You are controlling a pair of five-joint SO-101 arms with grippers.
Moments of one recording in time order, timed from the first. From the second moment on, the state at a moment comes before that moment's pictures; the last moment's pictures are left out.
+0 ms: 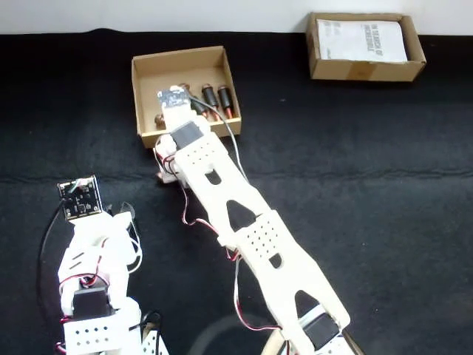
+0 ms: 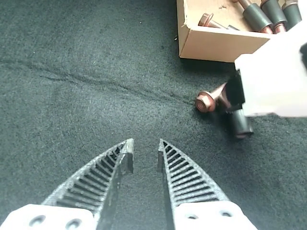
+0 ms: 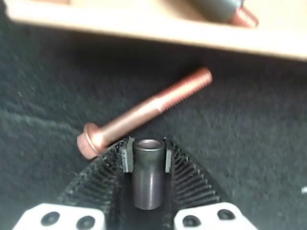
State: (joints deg) left arm -15.1 -103.2 96.0 50.9 8.8; right arm -43.8 69.4 -75.6 90.2 -18.2
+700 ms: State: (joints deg) left arm -15.1 -103.2 96.0 51.0 8.8; right arm -34.7 61.0 -93.9 100.2 -16.8
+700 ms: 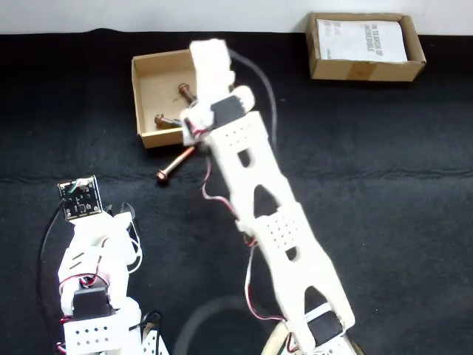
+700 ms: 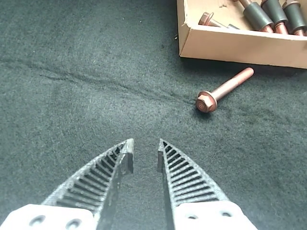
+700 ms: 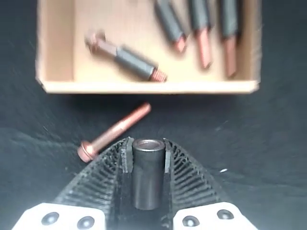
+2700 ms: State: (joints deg) left arm -2.1 -103.2 96.0 54.9 11.7; right arm -5.7 -100.0 66.1 59.2 10.7
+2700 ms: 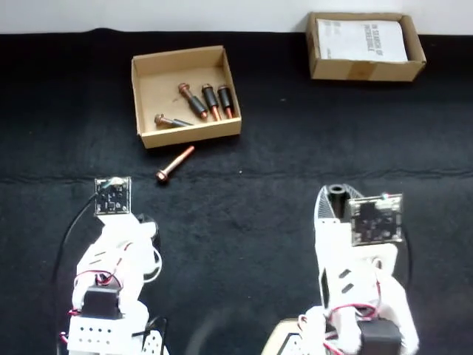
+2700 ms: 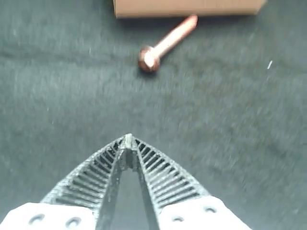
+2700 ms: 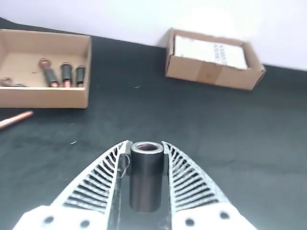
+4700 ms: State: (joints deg) left arm 12.6 -28.2 61.1 22.5 31.9; right arm -8.0 -103.6 95.7 23.8 -3.1
